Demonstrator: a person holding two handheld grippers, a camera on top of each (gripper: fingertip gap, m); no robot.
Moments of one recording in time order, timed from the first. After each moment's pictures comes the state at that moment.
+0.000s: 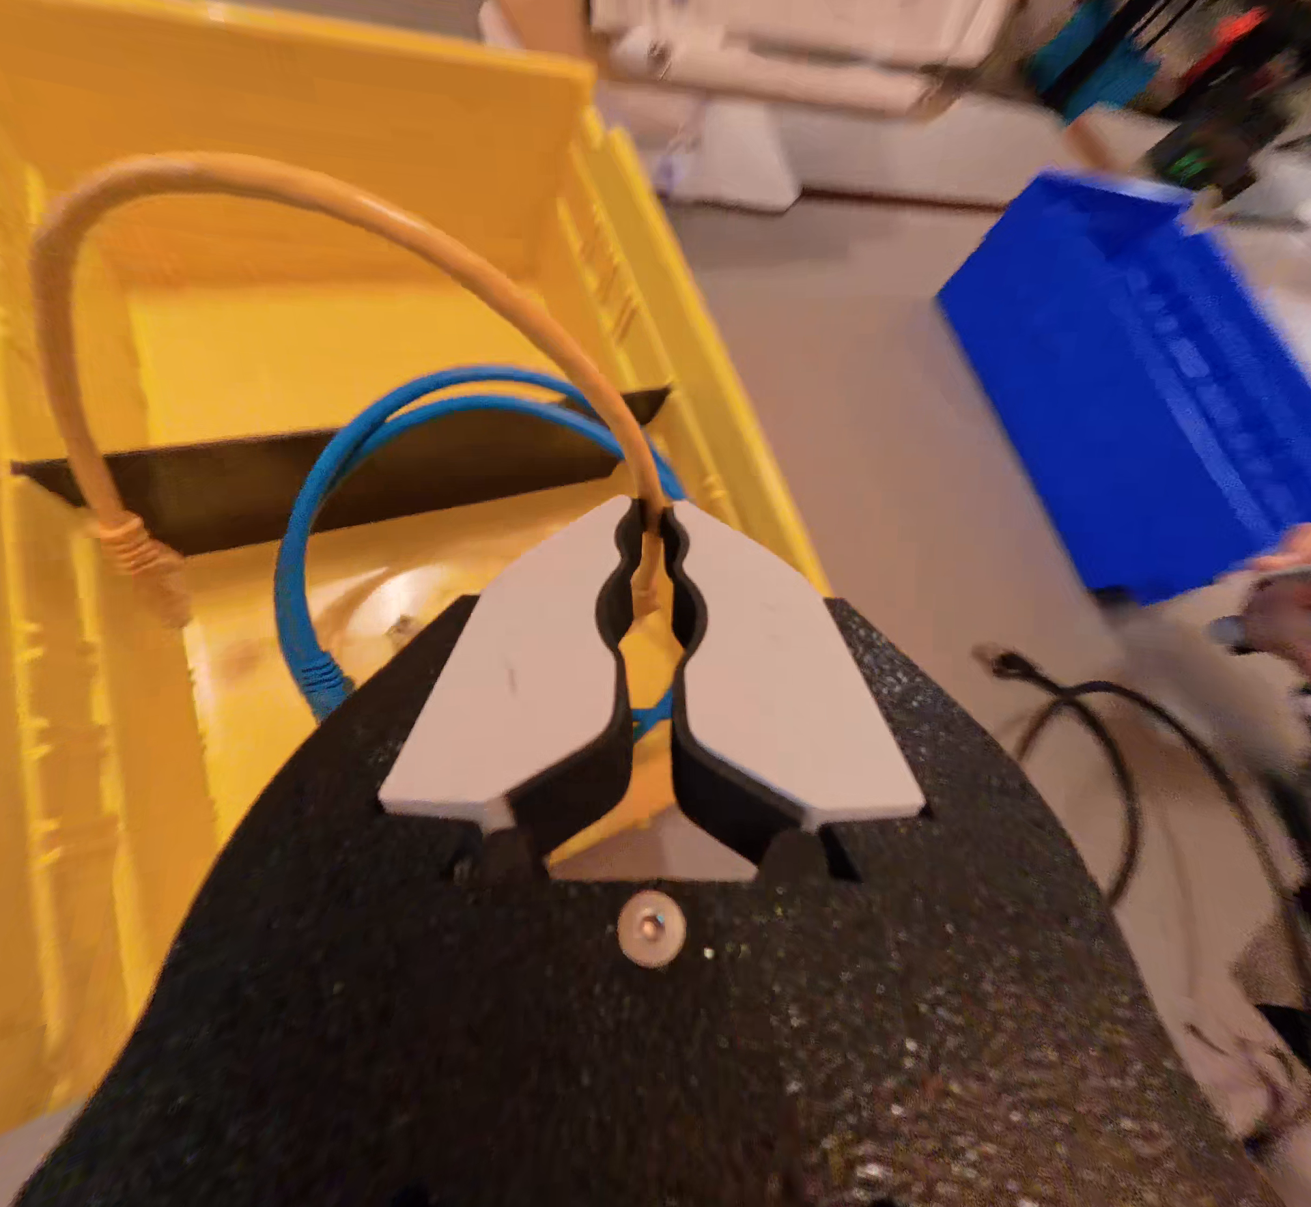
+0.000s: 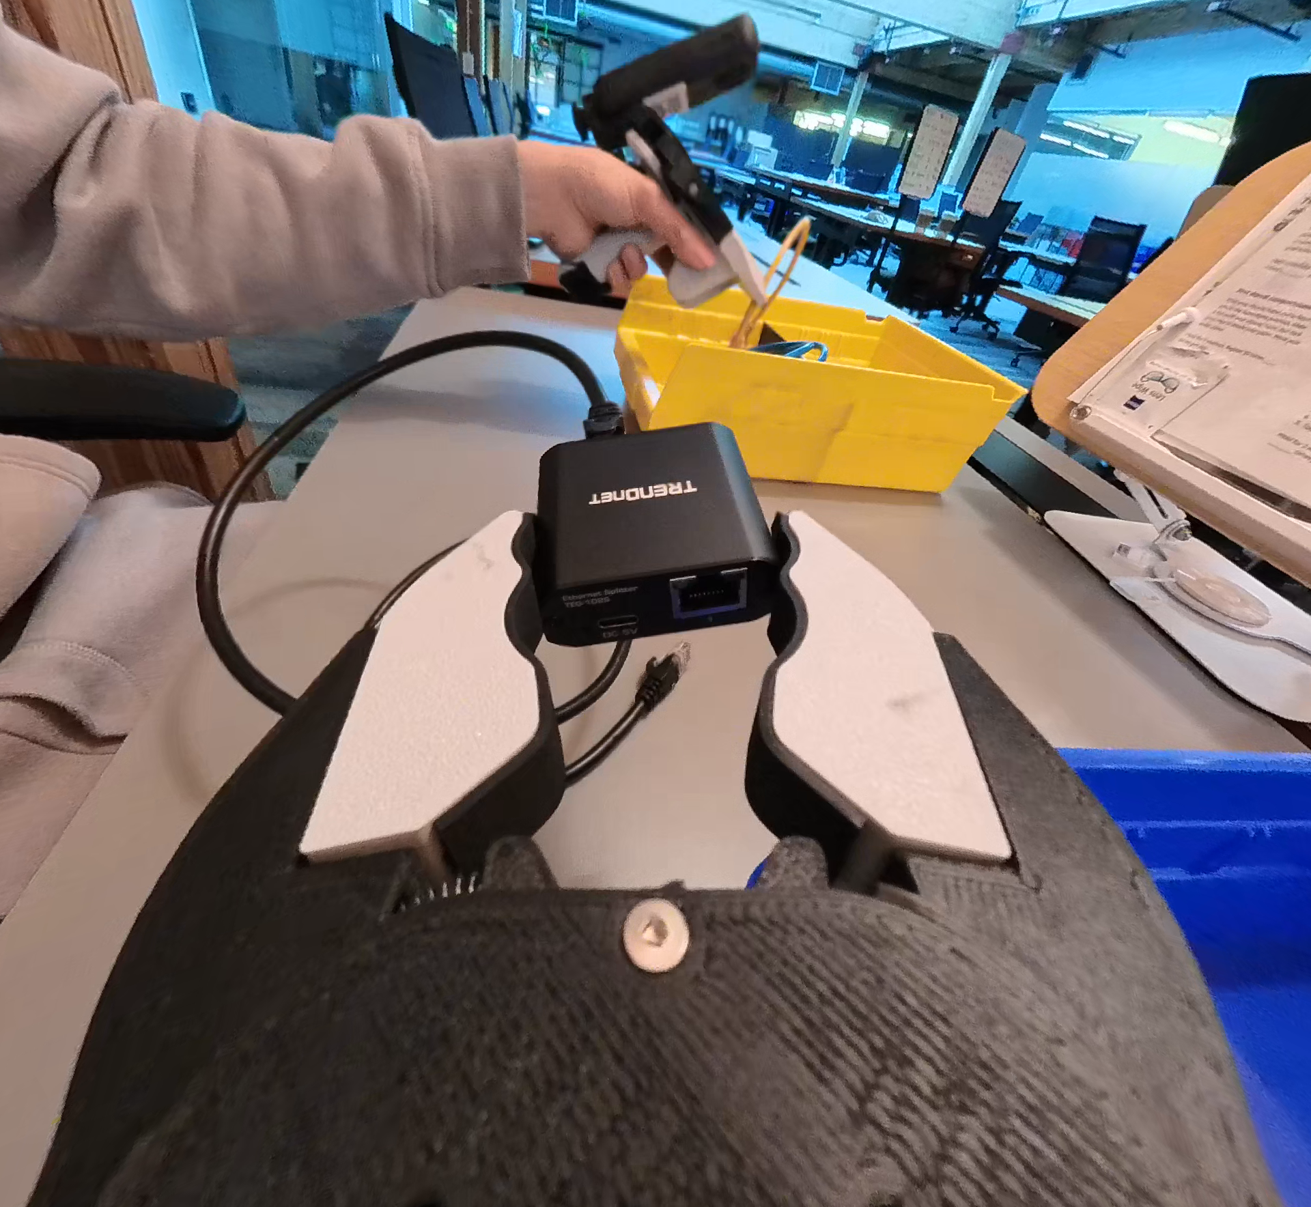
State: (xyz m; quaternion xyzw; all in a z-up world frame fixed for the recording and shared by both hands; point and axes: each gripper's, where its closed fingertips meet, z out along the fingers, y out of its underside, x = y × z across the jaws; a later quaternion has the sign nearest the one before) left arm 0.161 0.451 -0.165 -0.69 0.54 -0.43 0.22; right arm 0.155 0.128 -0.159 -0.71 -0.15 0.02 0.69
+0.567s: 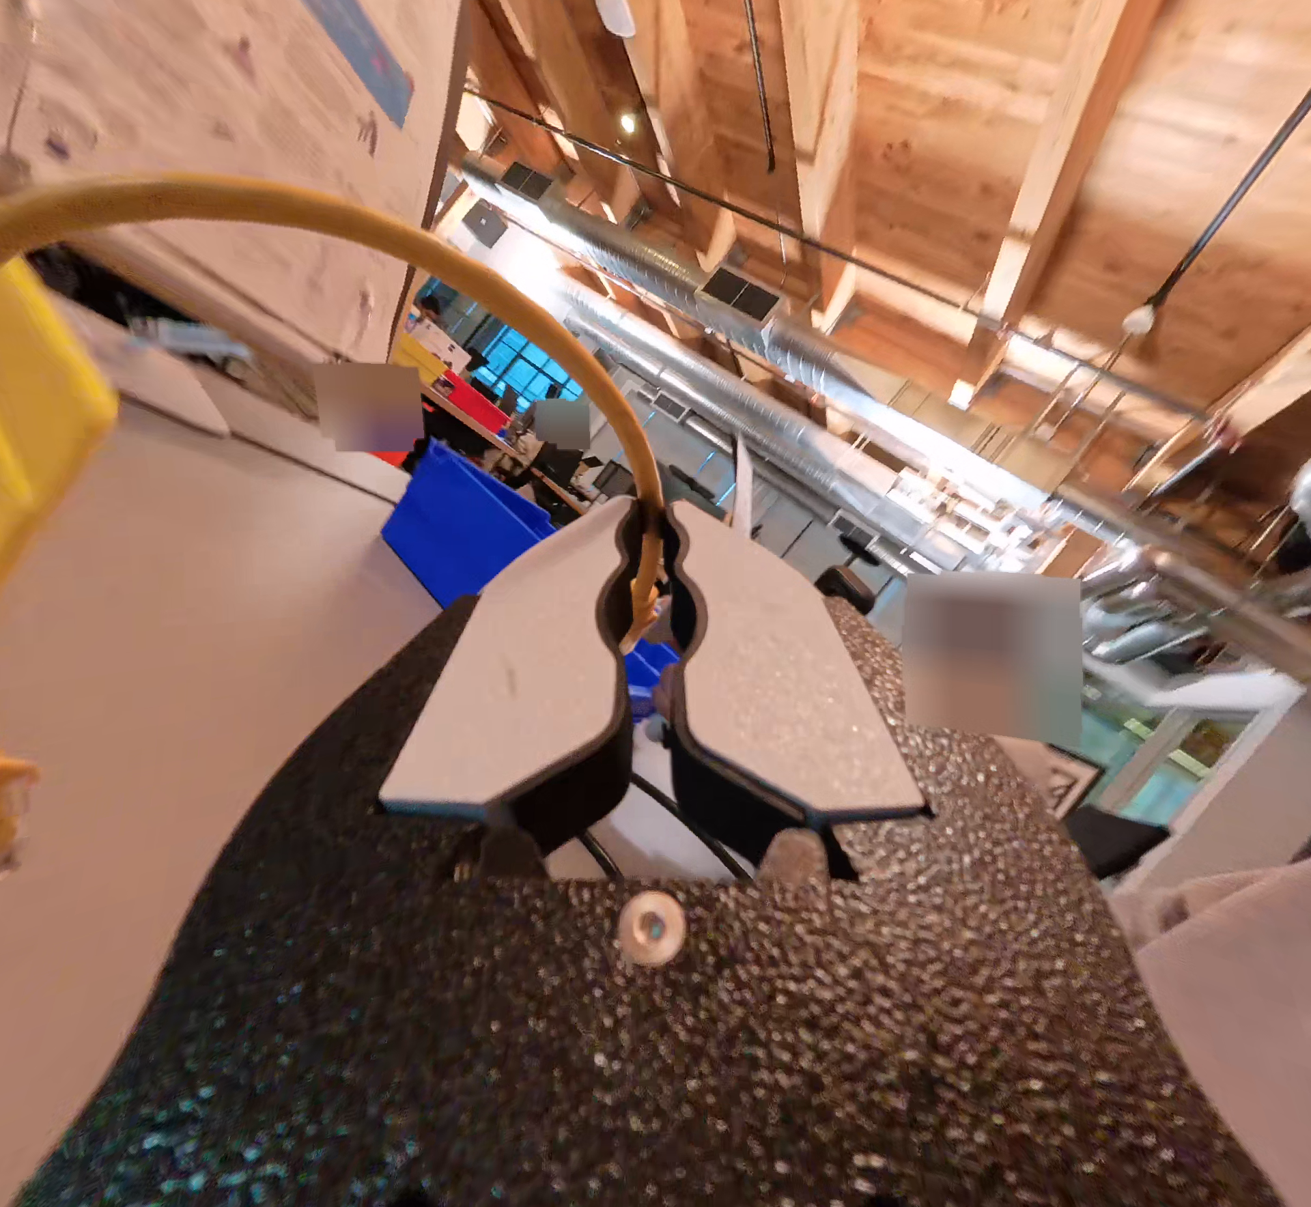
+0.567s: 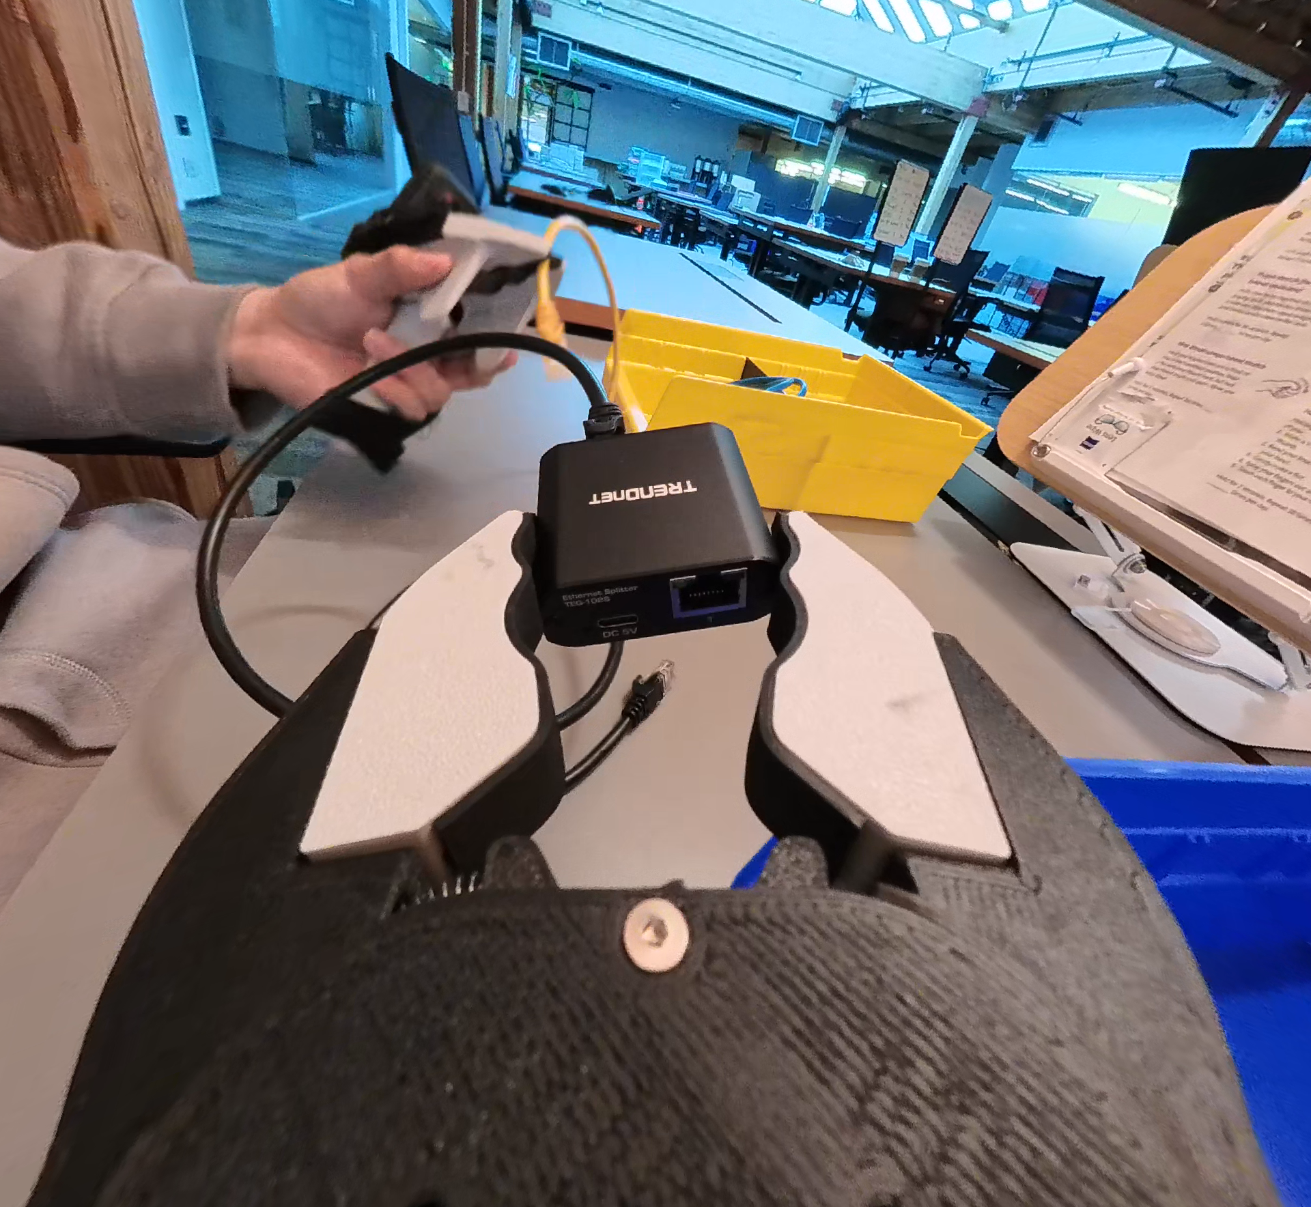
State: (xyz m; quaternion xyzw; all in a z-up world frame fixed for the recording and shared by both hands) left arm 0.065 0.275 -0.121 -0.45 0.30 -0.82 0.18; right arm 0.156 0.122 -0.147 -0.69 -0.16 0.01 0.70
